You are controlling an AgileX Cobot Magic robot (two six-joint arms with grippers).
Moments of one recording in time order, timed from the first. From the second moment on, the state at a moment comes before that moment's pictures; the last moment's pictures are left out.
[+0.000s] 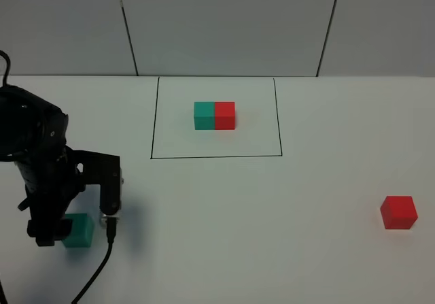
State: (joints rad) left arm -0.28 1.81 -1.07 0.22 0.78 1.03; right arm 0.02 0.04 -0.50 -0.12 1.06 0.11
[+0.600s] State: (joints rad) left arm -0.30 1.89 -1.07 0.20 0.71 1.05; right arm 0.02 0.04 -0.50 -0.12 1.06 0.11
